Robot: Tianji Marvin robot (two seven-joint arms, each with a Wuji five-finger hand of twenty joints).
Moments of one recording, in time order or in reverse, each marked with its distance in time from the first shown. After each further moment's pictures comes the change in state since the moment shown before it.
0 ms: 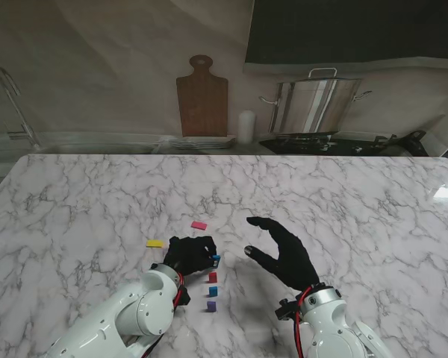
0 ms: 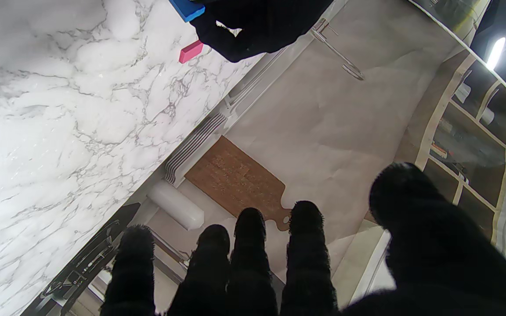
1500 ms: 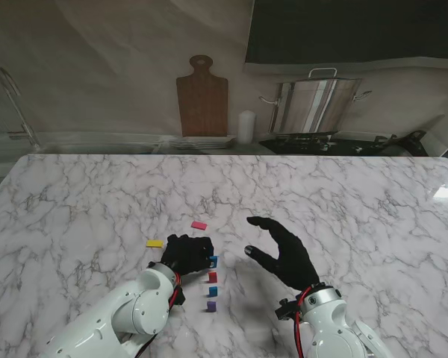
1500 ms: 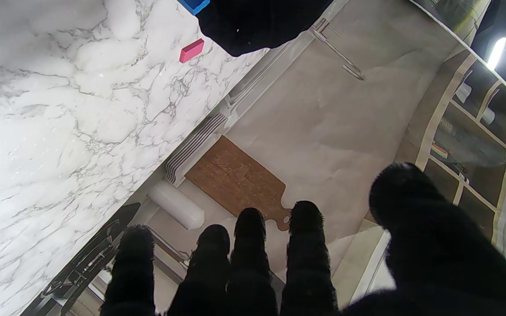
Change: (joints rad) left arm -0.001 0.019 -0.012 -0.006 0.062 -0.024 -0.046; right arm 0.001 0.000 0.000 0.001 0.000 0.001 0.000; left_hand 0.013 0.005 -0.027 0.001 -0.001 0.002 -0.011 0.061 -0.102 0.011 0.087 0.100 -0.099 0.007 0.001 0.010 -0.012 -0.005 -0.100 0.030; right_hand 0.000 0.000 0.000 0.000 0.000 0.000 0.000 0.000 0.000 0.000 0.000 0.000 0.000 0.000 0.000 0.000 0.000 0.000 0.000 0.000
